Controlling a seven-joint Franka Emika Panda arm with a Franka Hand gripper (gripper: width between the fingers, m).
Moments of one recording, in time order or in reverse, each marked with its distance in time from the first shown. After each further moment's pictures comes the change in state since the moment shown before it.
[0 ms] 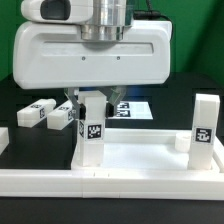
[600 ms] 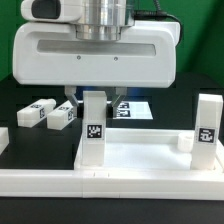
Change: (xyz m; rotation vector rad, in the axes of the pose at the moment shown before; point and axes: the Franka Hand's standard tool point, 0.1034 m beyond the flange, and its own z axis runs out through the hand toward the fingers) arm -0.001 0.001 0.000 0.019 0.003 0.401
